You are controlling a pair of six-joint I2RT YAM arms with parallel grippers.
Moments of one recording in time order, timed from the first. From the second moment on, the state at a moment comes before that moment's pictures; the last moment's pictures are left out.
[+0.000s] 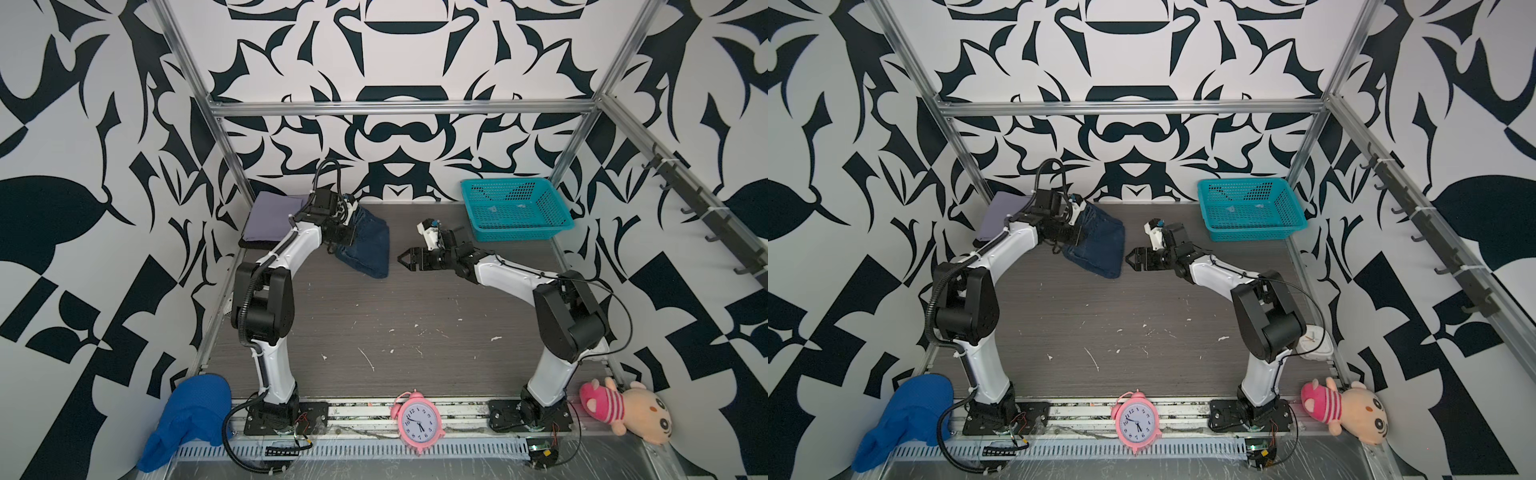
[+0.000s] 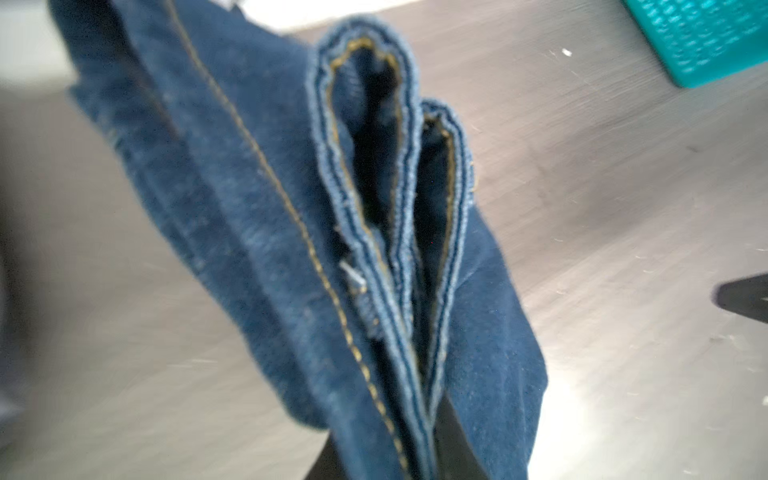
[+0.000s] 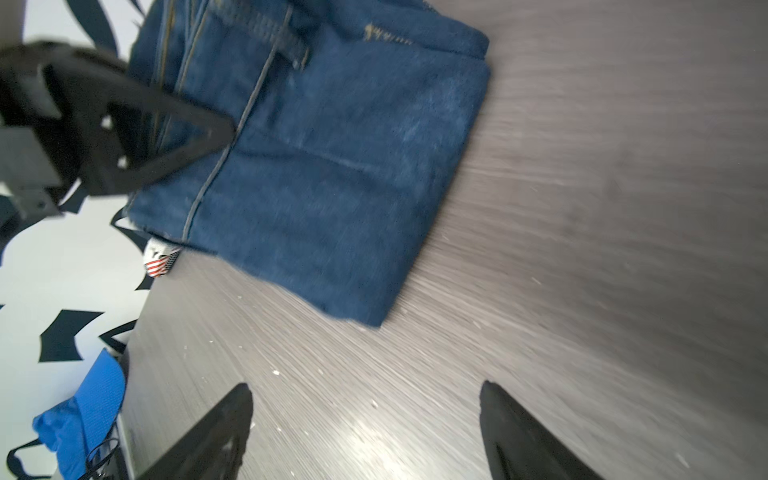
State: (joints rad) left arm -0.22 1.93 1.63 -0.59 0.26 0.17; right arm 0.48 1.81 1.20 -0.03 -0.45 0.42
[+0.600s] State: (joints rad) left arm 0.05 2.11 2.17 -0.89 0.39 0.46; right arm 0.48 1.84 1.20 -0.06 -0.48 0.45
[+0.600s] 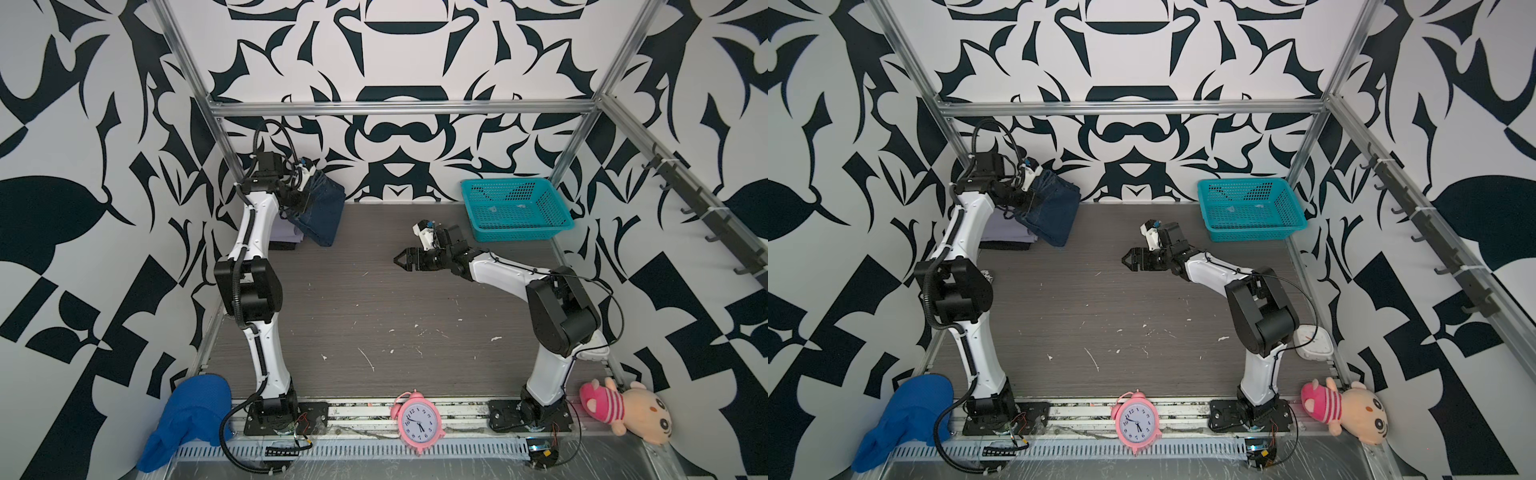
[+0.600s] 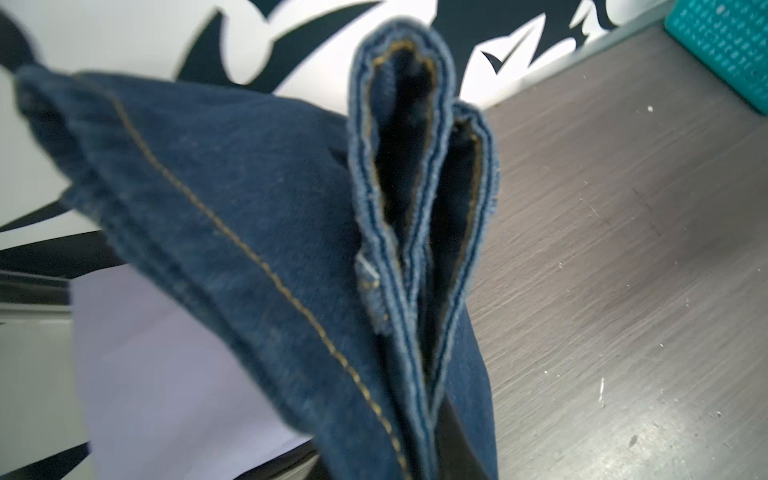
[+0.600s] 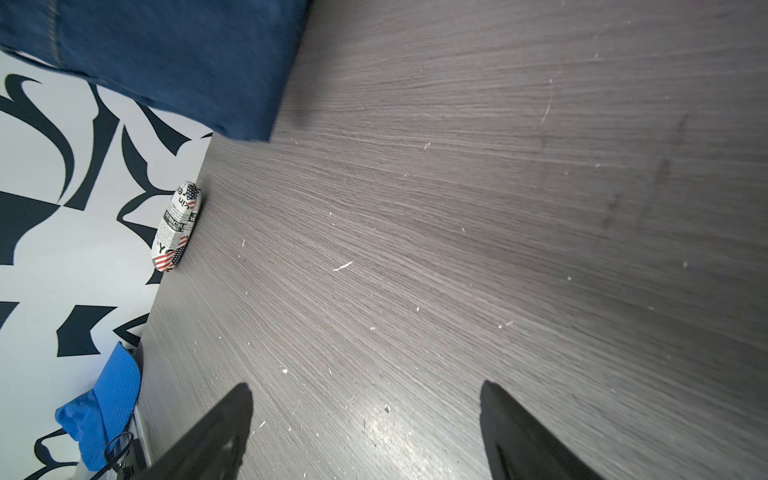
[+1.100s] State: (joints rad) left arm 0.23 2.33 2.45 -0.95 0.58 0.49; right arm 0.51 1.75 1.21 -0.13 -0.45 0.45
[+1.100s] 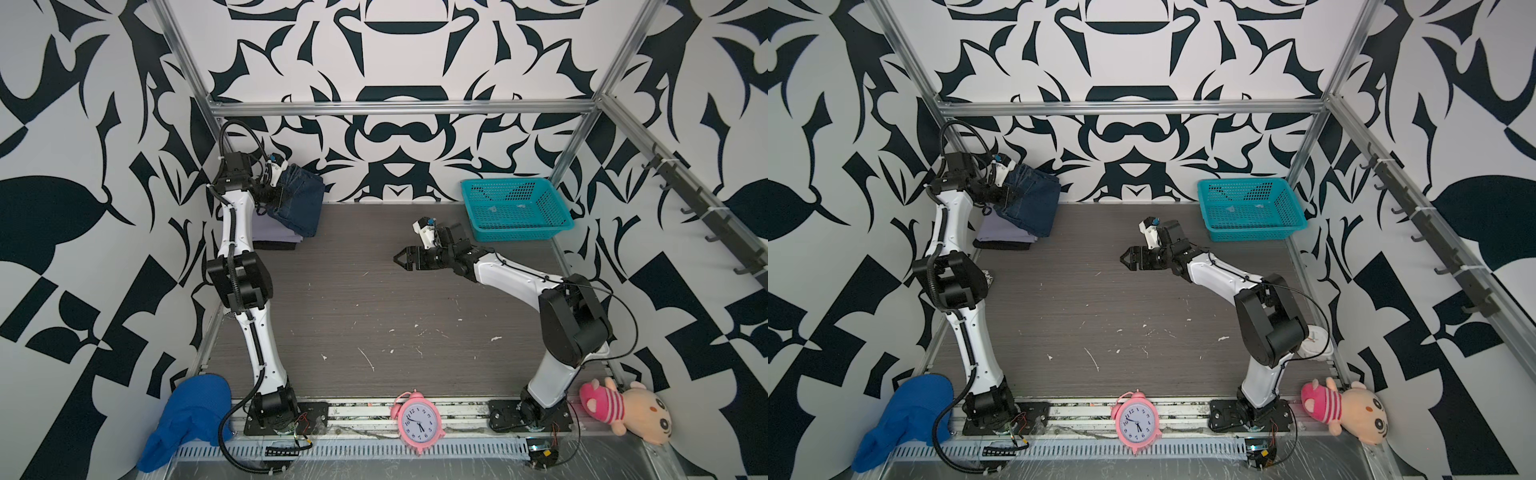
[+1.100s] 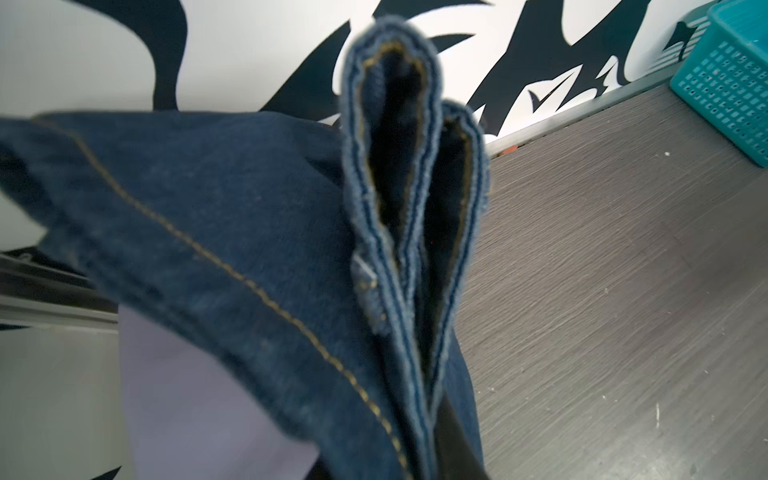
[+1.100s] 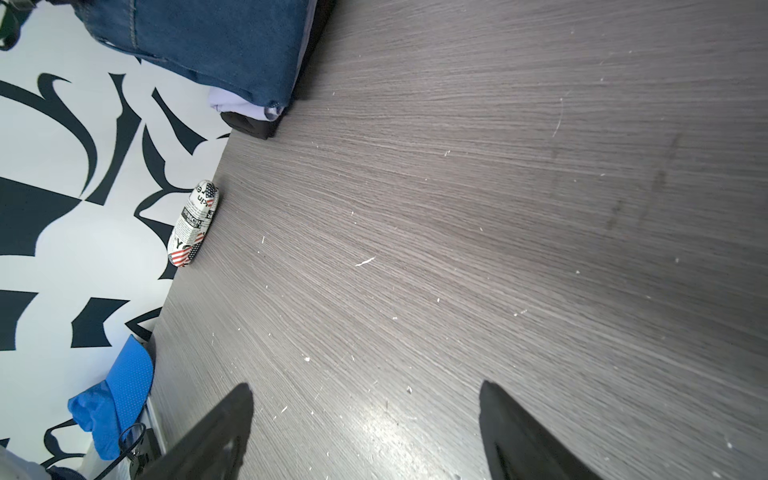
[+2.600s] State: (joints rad) left arm 0.35 2.35 2.56 -0.71 0.28 0.40; right arm 0.63 1.77 1.36 -0.26 -0.29 0.42
